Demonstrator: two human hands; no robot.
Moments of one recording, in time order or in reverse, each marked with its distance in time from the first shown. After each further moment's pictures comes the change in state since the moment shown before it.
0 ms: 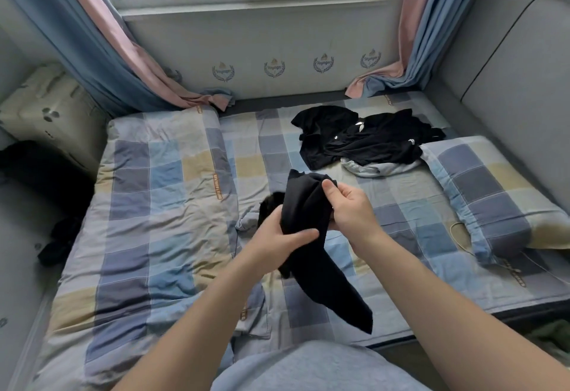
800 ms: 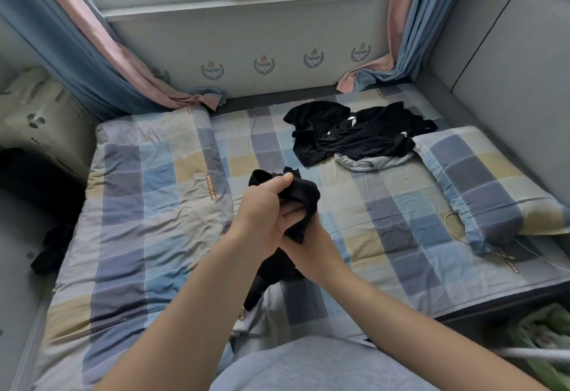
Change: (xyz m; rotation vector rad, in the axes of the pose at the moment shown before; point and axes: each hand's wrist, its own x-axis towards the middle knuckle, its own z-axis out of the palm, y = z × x) left_hand 0.002 0.074 0.017 -0.647 0.245 -0.213; right_hand -0.026 0.051 0.036 -0.335 -0.099 -0.101
